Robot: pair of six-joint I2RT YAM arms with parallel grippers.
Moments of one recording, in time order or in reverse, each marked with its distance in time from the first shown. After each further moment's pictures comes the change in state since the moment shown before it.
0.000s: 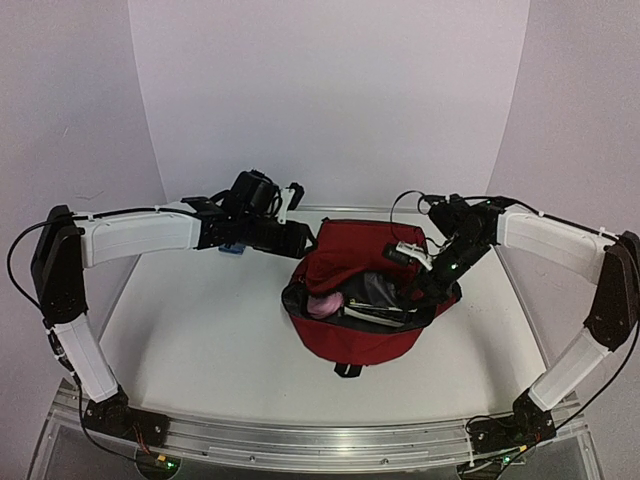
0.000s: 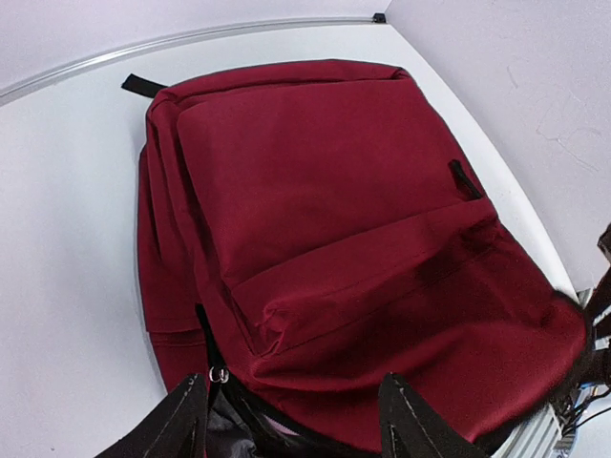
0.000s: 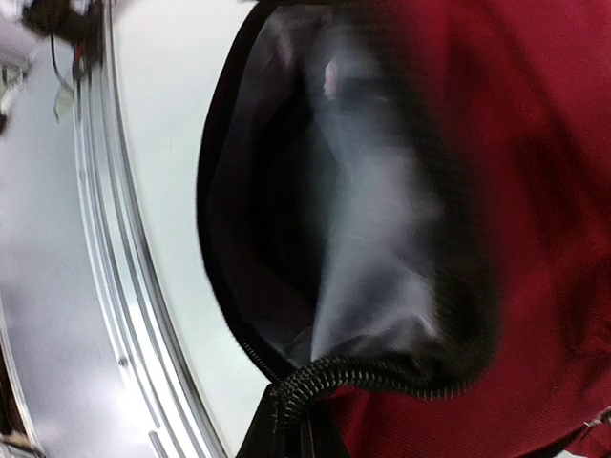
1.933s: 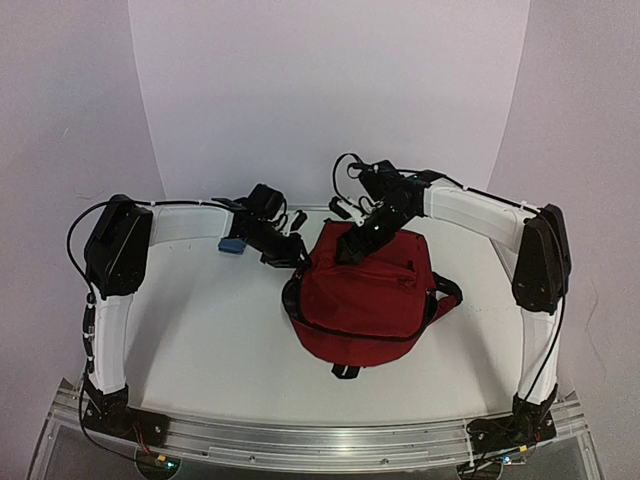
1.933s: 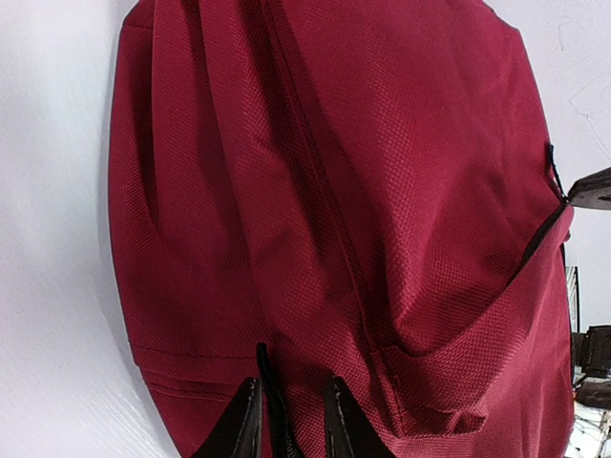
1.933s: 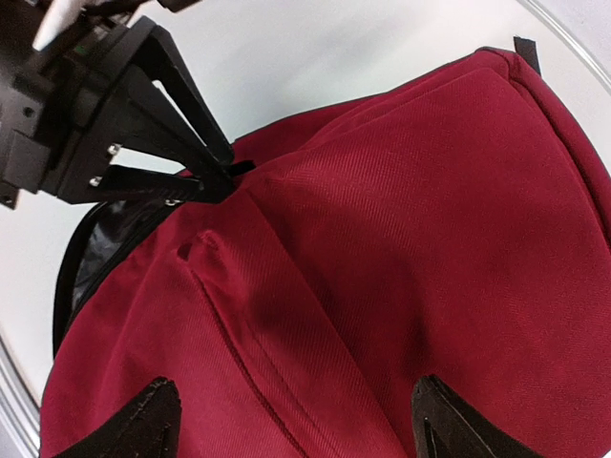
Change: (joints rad) left arm 0.158 0.369 0.236 -0.139 0.342 -0.010; right arm 0.176 0.473 0.569 0.176 0.413 0.387
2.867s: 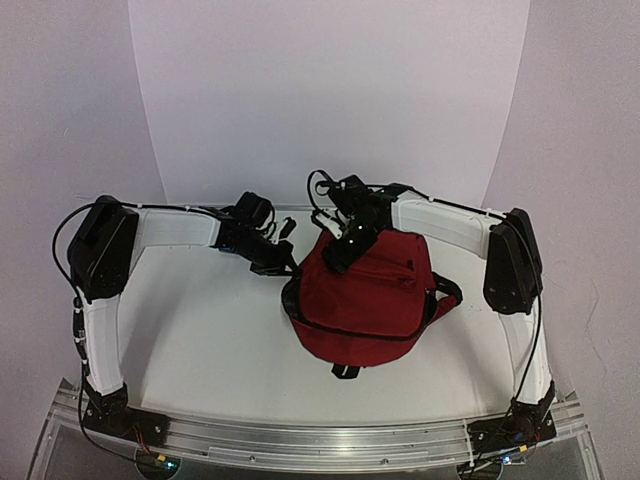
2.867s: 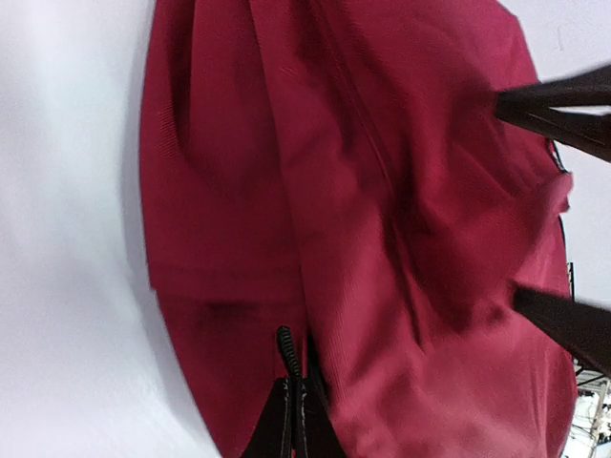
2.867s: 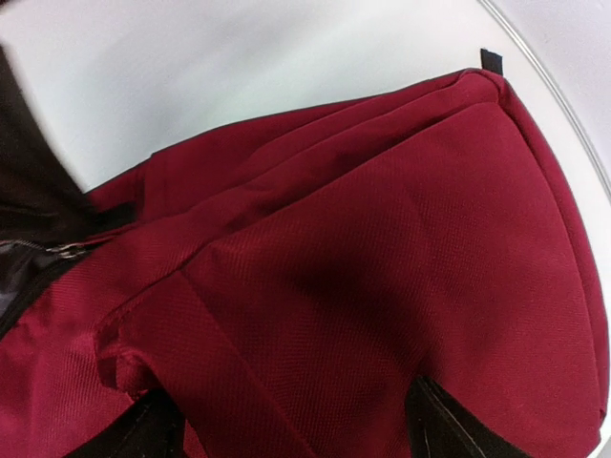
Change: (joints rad) left arm 0.011 -0.106 -0.186 0.081 0.009 -0.026; right arm 0.083 0.159 0.119 0.025 0.299 -0.040
